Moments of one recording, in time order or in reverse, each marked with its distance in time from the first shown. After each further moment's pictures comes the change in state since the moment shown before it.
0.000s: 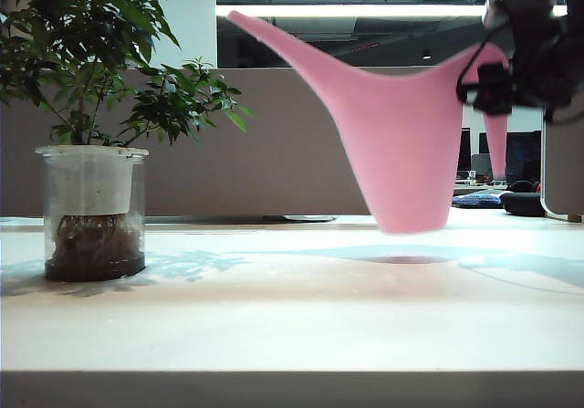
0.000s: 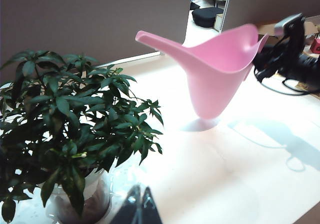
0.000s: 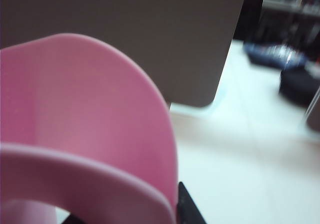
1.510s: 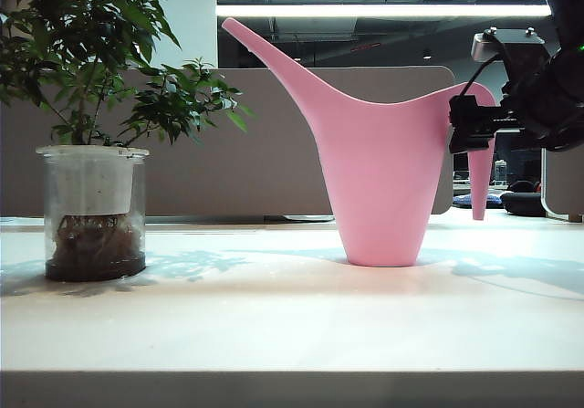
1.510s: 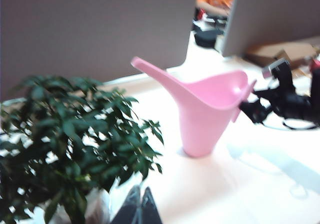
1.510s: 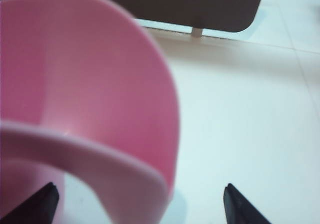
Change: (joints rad) left arm 0.000 0.000 0.000 0.069 -0.006 -0.030; right arm 0.037 -0.026 -0.037 -0.255 0.003 0.093
